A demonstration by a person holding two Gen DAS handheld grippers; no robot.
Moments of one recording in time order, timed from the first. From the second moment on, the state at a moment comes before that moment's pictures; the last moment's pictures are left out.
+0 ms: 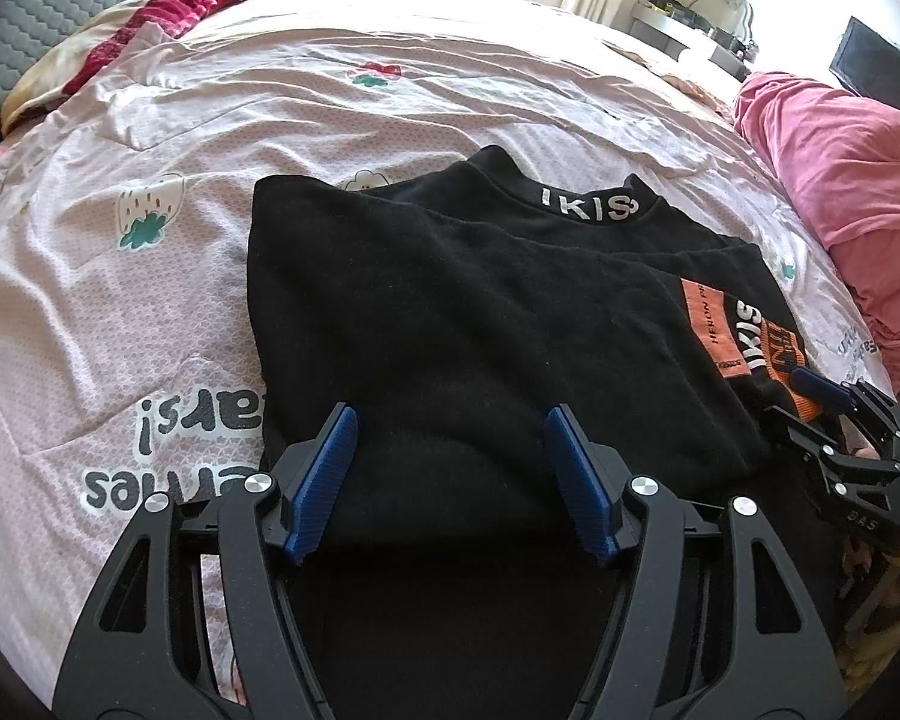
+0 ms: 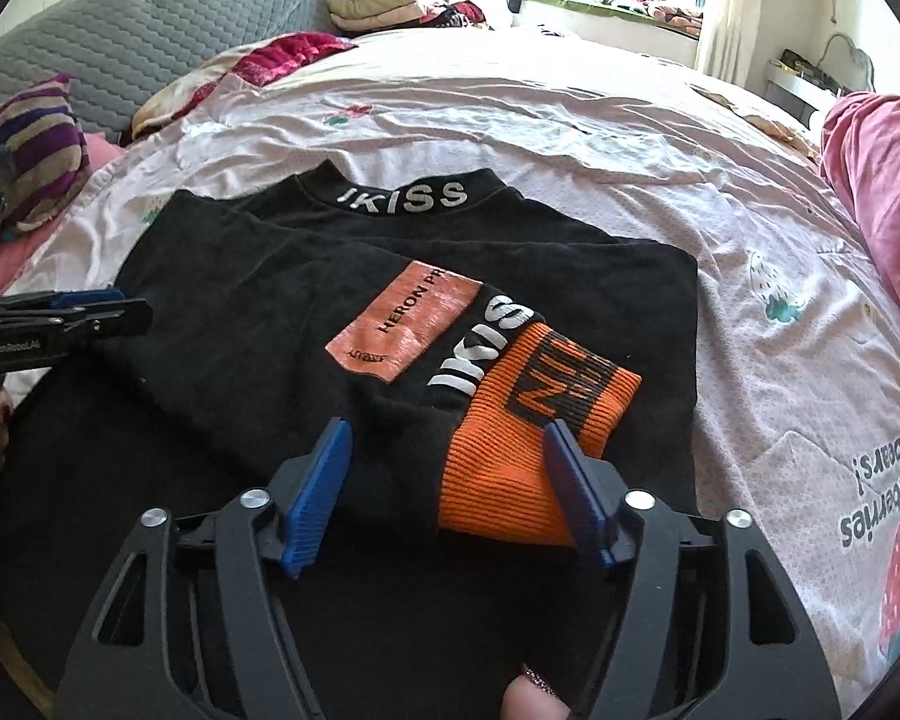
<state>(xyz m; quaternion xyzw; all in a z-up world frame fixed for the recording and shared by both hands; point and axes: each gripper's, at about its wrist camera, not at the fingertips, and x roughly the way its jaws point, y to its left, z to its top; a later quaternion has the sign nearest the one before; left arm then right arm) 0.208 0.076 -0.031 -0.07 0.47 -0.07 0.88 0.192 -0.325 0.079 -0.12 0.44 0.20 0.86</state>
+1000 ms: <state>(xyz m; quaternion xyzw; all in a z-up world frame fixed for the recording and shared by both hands) 0.155 0.096 0.014 -0.10 0.42 -0.04 0.90 0.148 -0.362 0.139 -0.05 0.38 0.20 0.90</state>
